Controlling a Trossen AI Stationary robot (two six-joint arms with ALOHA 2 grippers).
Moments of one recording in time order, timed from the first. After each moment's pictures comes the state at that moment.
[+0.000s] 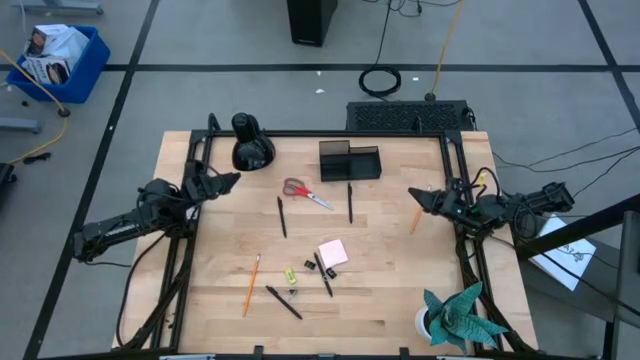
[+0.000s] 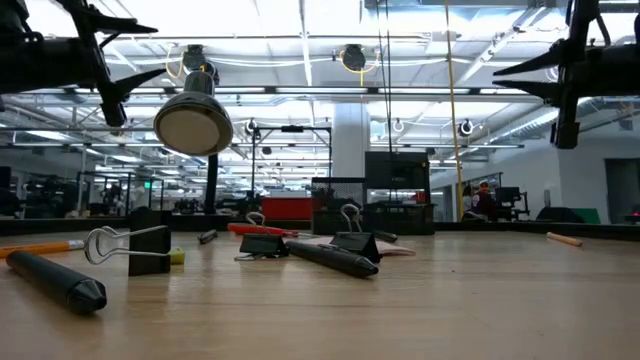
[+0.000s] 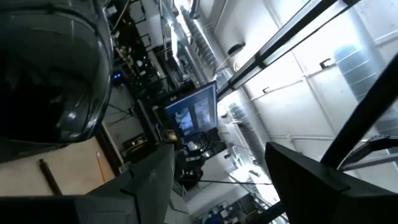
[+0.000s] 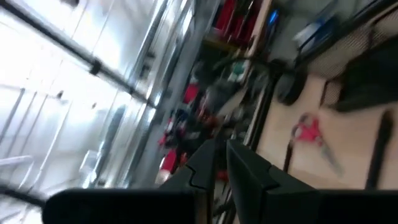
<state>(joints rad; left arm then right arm) 0.35 0.01 0.01 0.34 0.04 -1.16 0.29 0.06 0.01 0.22 0.73 1.16</state>
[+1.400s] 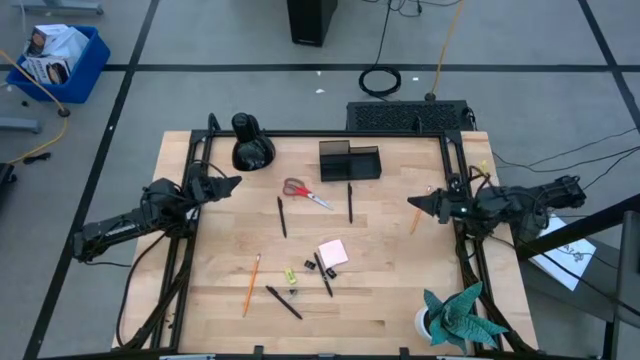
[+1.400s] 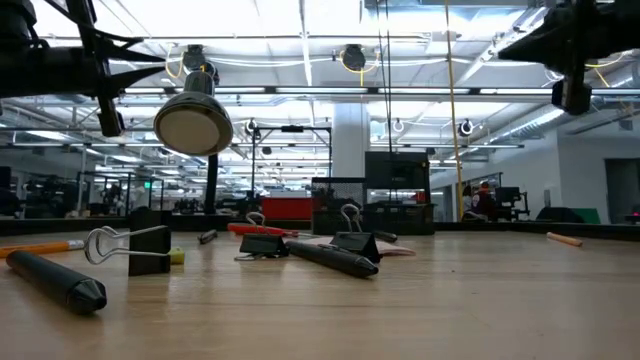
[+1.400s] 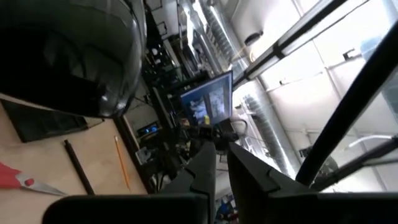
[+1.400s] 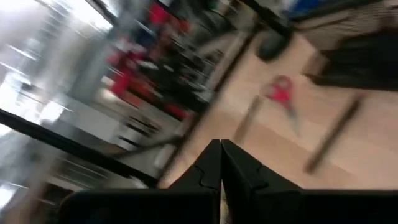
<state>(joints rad) 0.34 0.01 0.01 0.25 0.05 -1.18 0.27 0.26 0.37 -0.29 0.46 1.04</state>
